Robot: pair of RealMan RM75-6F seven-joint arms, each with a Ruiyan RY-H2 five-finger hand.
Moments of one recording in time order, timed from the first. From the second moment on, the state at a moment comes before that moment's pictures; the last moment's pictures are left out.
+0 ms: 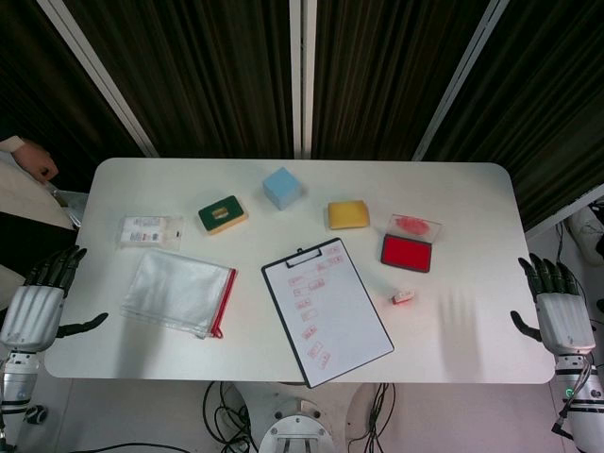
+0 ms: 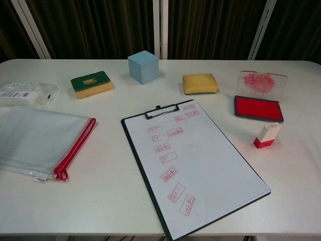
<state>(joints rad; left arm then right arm) -0.12 -1.16 -0.04 -1.54 1.54 1.51 0.06 0.12 -1.22 0.06 -1.42 -1.44 1.39 -0.02</state>
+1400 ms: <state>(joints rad) -0.11 -1.17 -0.03 -1.49 1.53 1.49 0.01 0.34 -1.59 0.06 -1.31 -1.49 1.15 -0.40</state>
